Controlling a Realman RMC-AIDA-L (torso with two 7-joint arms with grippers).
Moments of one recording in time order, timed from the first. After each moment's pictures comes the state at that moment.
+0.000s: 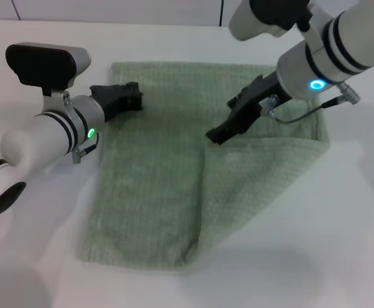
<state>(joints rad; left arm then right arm) -0.71 -2.07 -1.06 -0.30 2.88 0.36 -0.63 0.87 2.08 -1.50 -0.97 0.76 1.23 -0.75</state>
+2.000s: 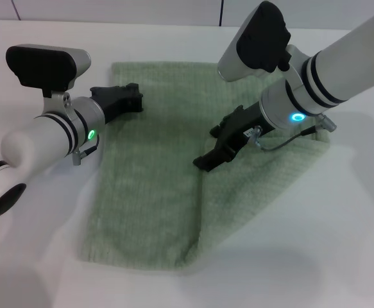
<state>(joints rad) -0.70 -2.07 -1.05 -0.30 2.88 0.36 -0.63 0.94 2.09 -1.55 -0.65 0.95 1.06 -1.00</state>
